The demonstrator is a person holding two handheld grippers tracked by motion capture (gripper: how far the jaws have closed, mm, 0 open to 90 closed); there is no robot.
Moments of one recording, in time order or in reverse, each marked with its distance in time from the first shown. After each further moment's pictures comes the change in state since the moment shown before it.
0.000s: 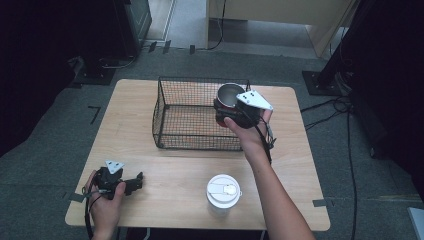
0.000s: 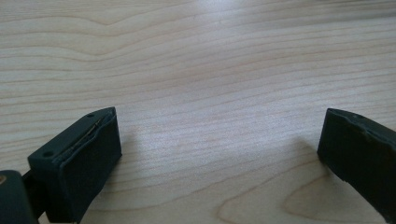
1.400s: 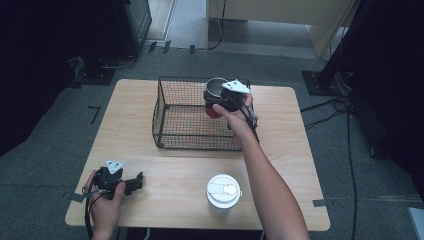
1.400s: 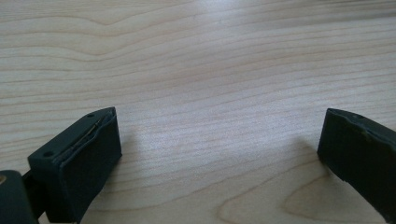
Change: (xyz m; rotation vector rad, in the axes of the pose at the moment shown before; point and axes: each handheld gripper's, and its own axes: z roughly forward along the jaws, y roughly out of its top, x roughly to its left) left arm 0.000 0.000 0.000 0.001 -0.001 0.001; right arm -0.018 -0.033 0.108 0.078 0.039 0.043
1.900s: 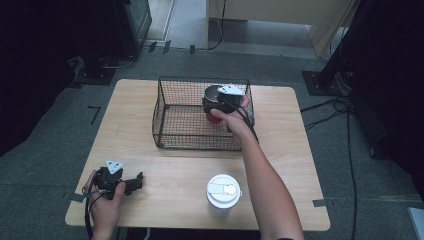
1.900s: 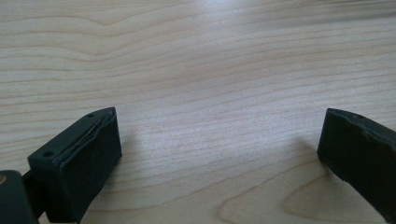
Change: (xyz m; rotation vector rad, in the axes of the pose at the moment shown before) left arm 0.000 0.000 0.000 -0.001 0.000 -0.001; right arm -0.004 -0.022 0.021 0.103 0.001 -0.037
